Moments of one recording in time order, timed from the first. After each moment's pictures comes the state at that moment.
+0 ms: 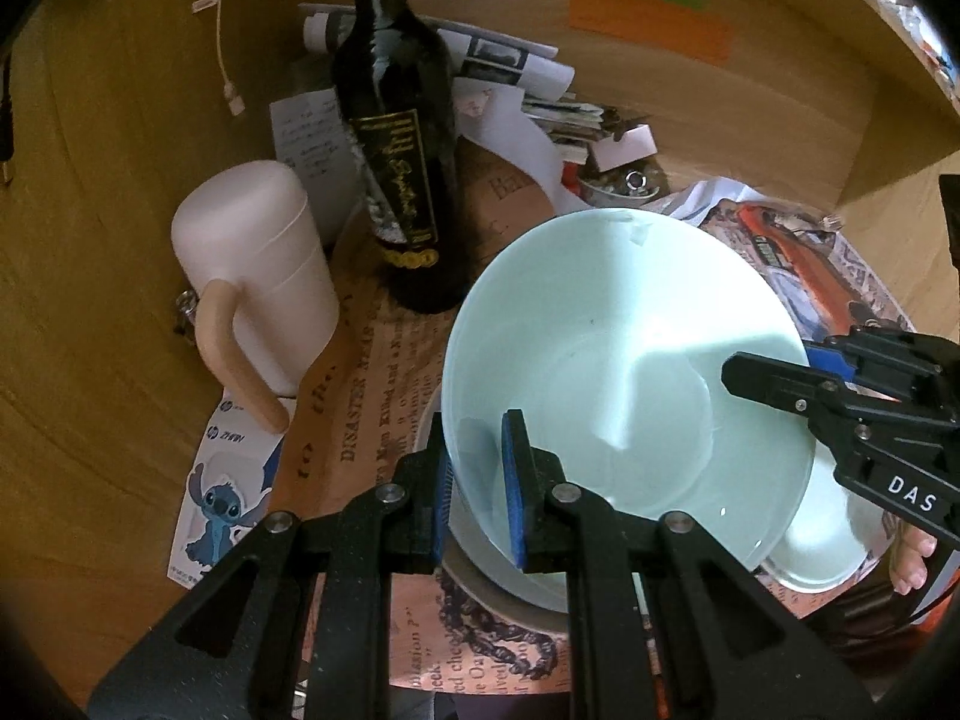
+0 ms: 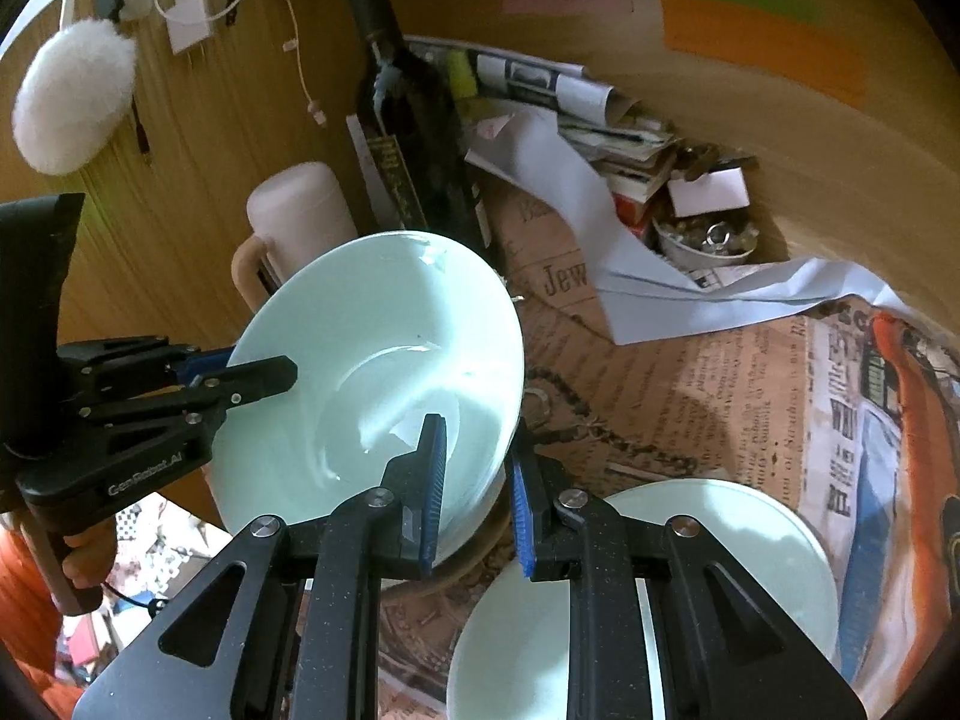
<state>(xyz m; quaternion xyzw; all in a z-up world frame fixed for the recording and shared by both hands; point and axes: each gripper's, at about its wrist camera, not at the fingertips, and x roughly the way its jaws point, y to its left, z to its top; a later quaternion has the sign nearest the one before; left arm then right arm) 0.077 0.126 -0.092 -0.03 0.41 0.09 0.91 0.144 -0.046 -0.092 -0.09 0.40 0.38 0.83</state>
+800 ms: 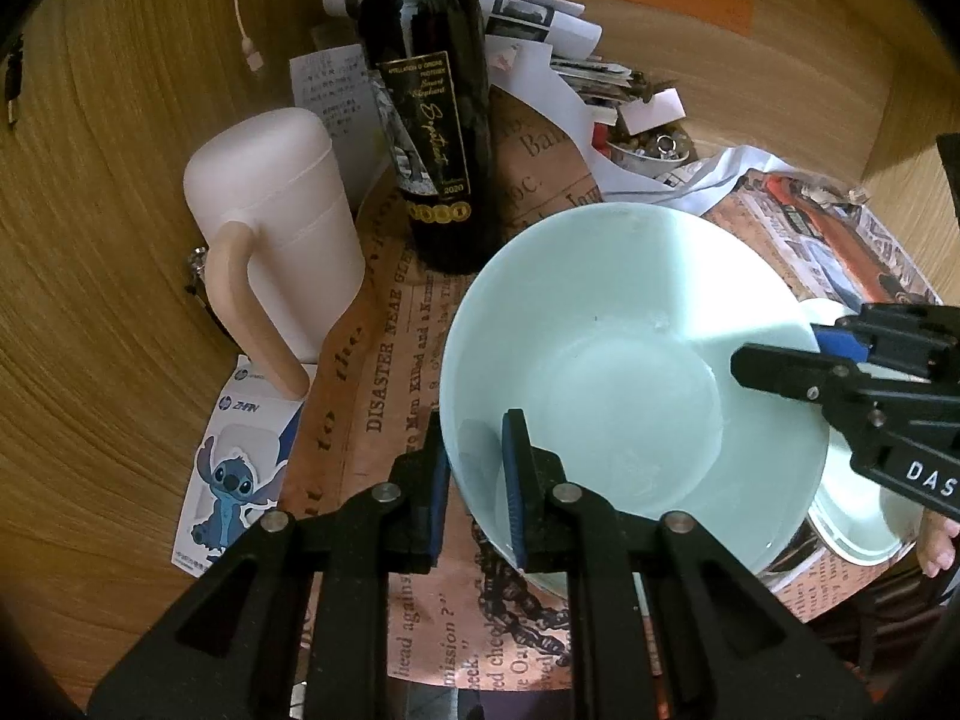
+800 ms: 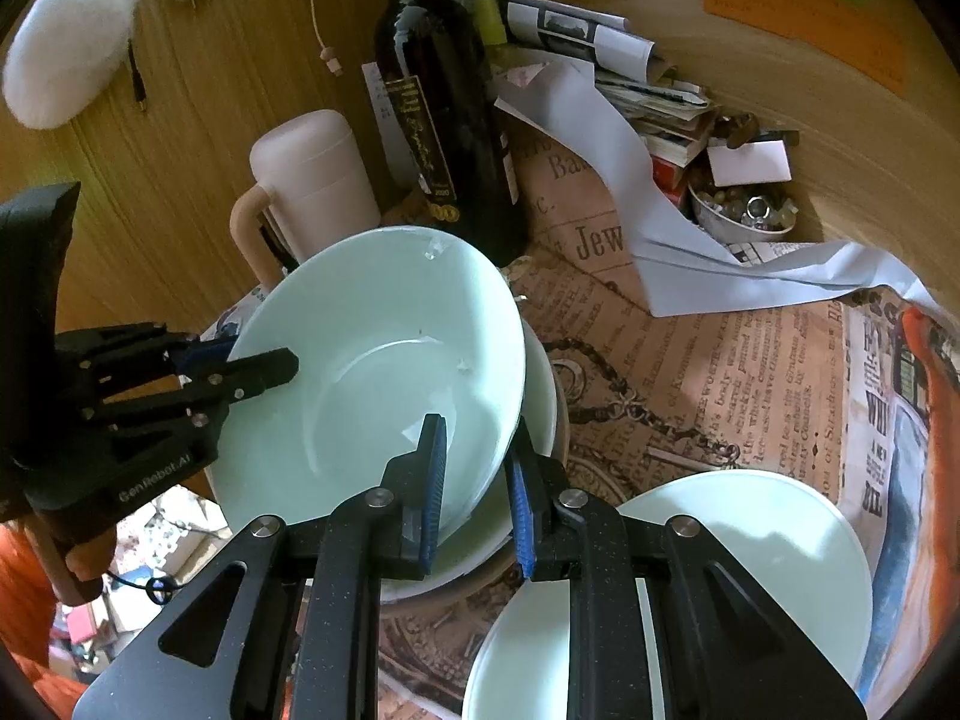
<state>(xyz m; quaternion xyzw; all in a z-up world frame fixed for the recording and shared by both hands) 0.076 0.134 -0.116 -0.02 0.43 0.11 0.89 0.142 -0.028 -0.115 -0.11 0.41 0.40 0.81</state>
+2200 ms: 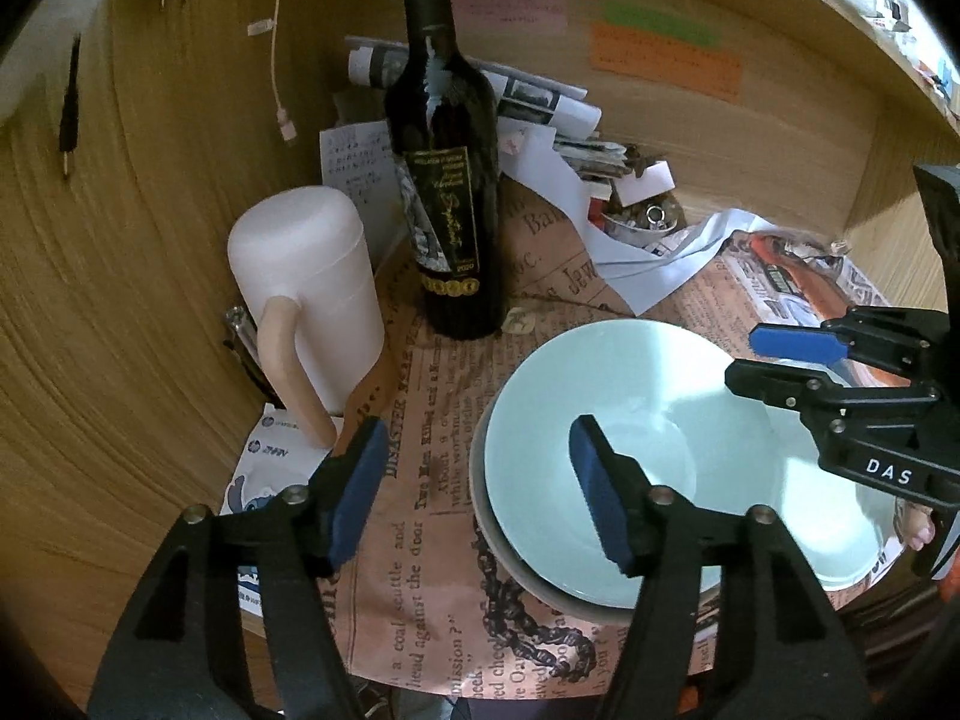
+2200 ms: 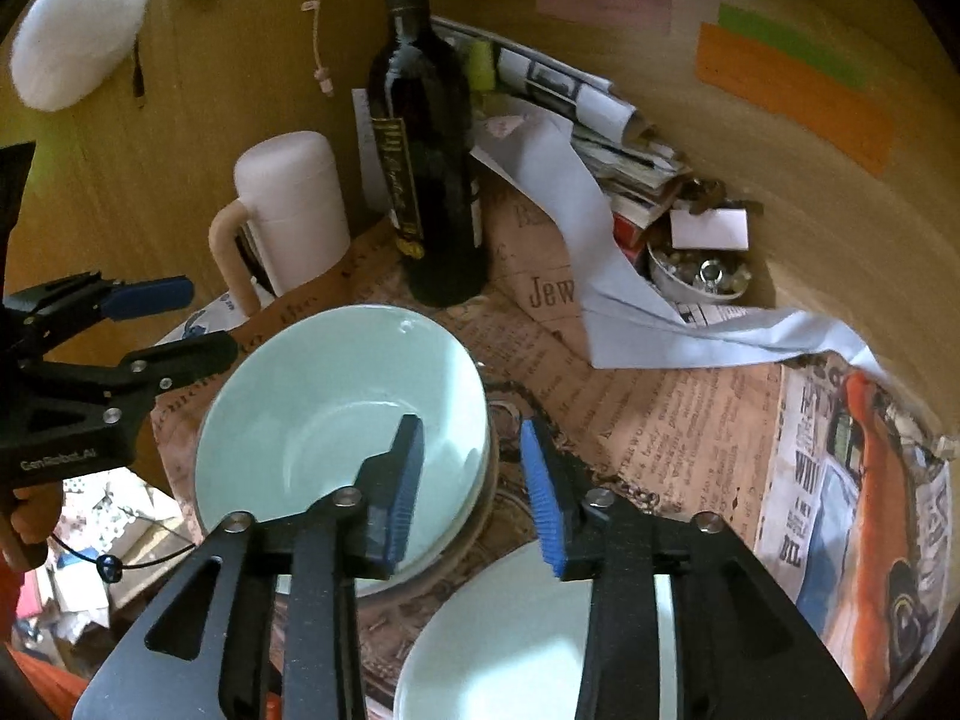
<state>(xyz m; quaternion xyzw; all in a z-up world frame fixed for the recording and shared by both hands) 0.061 0.144 -0.084 -0.04 0.38 0.10 0.92 0.145 -0.033 -0.094 -0.17 0.37 0.37 0.84</state>
